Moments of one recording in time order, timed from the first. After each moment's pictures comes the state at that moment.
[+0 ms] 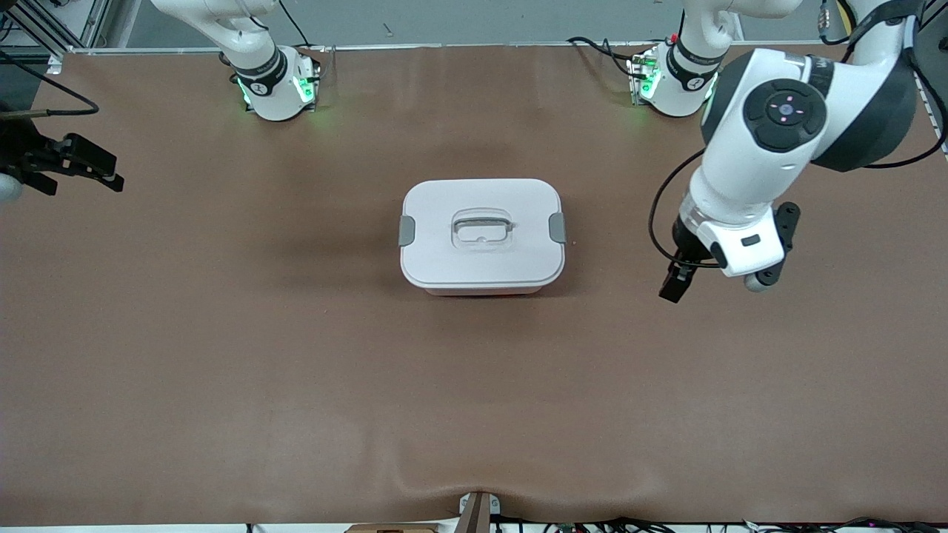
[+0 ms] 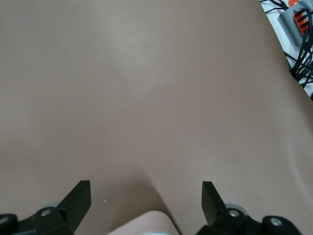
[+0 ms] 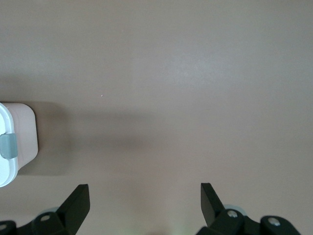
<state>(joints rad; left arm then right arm) -0.32 0.23 -0.06 -1.58 0.12 1.86 -1.44 0.00 -0.02 -0.01 -1.55 0.02 1.49 -0.05</state>
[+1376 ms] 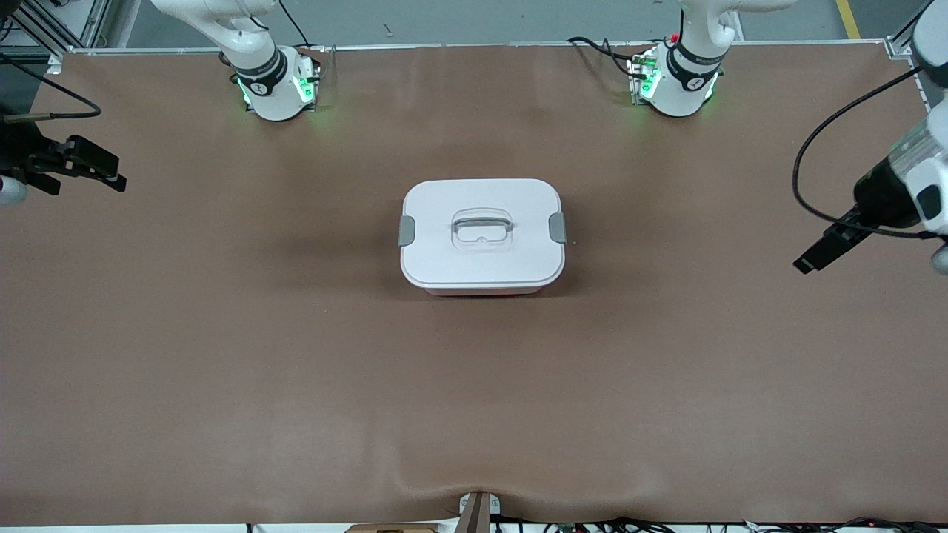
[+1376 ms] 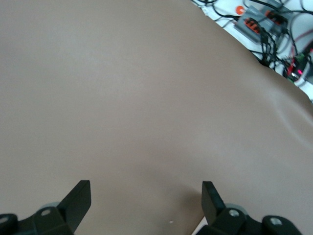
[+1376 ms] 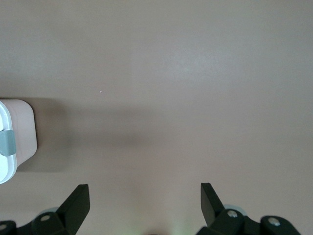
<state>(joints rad) -0.08 0.05 0.01 -1.56 -0.03 1.76 -0.64 0.00 -0.02 -0.02 -1.55 0.02 1.47 -0.05</state>
